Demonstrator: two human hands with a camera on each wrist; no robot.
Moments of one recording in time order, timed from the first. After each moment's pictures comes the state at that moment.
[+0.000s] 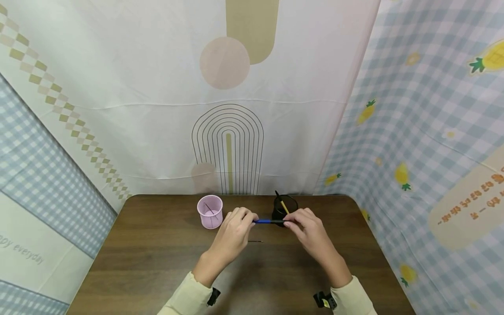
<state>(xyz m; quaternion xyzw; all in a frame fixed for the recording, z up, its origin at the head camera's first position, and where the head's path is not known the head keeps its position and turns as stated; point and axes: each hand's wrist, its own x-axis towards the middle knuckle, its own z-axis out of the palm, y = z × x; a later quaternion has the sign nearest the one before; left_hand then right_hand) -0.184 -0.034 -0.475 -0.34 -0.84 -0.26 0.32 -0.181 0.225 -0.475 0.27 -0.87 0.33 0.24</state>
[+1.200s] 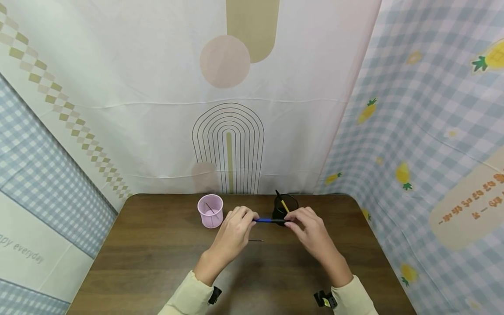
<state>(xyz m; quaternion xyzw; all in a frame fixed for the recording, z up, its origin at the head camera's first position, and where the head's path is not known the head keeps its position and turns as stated) -0.187 -0.033 -0.477 -0.34 -0.84 -0.27 0.31 -0.181 0.225 -0.475 0.27 -0.87 0.32 0.26</state>
